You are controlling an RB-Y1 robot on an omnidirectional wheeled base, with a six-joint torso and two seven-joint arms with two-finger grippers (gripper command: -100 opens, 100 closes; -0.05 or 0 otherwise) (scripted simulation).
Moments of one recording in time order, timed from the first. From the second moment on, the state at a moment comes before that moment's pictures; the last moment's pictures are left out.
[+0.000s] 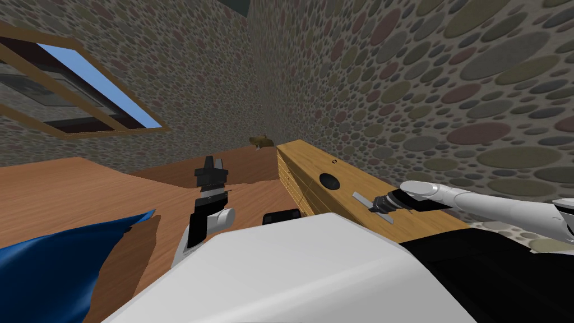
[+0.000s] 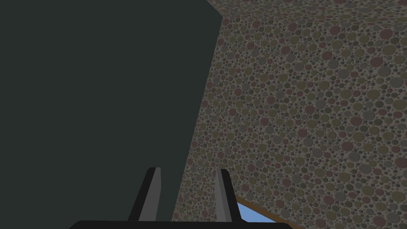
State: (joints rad) left arm 0.46 0.05 0.05 -2.25 0.06 -0.36 0.06; right arm 0.33 -1.67 0.58 -1.15 0.96 -0.83 -0.31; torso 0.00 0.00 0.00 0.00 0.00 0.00
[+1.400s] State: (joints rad) left arm 0.46 0.05 0.05 -2.25 0.06 -0.36 0.06; right arm 0.41 -1.77 0.63 -1.16 0.73 -0.80 -0.02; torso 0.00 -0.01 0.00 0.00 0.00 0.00
